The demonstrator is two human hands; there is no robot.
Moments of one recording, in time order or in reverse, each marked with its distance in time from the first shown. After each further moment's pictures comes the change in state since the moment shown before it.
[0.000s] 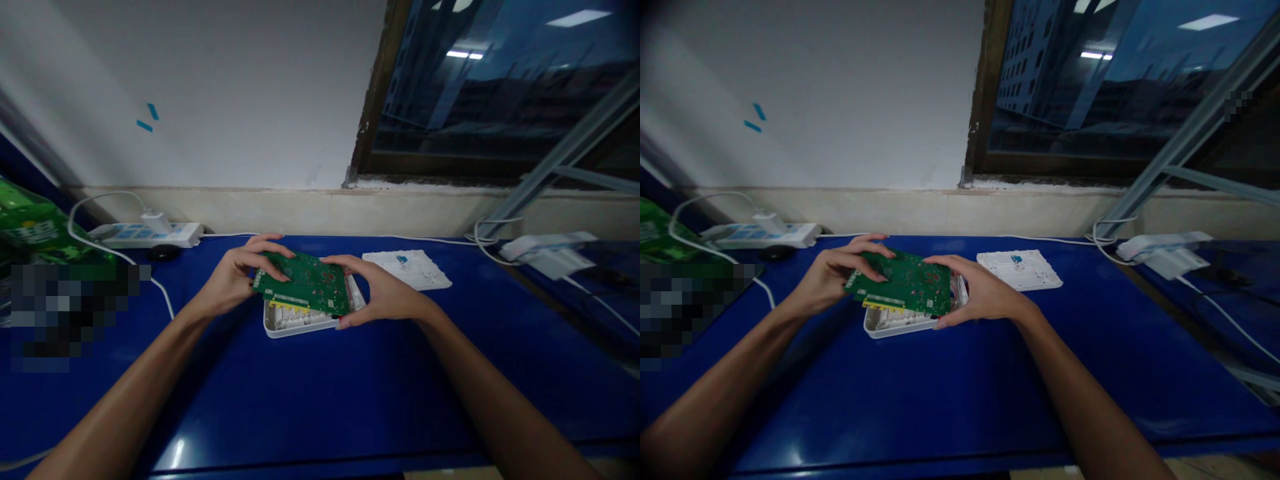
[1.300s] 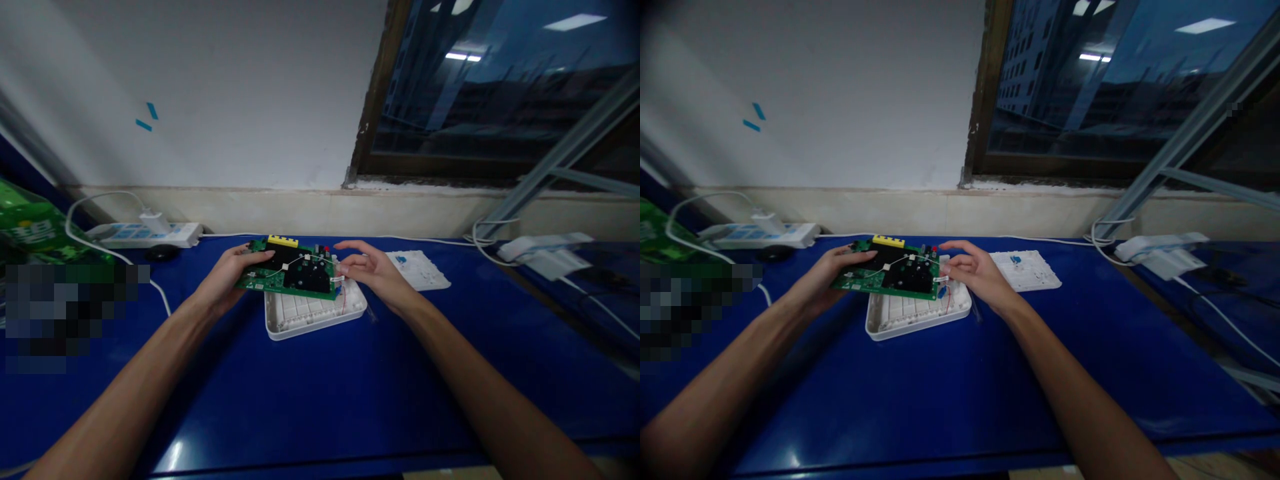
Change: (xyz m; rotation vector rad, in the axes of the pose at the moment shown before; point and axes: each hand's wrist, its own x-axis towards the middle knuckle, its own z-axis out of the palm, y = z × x) left_hand 0.002 -0.001 0.012 -0.720 0.377 -0.864; right_hand 0.014 0.013 0.012 0.555 0.351 0.255
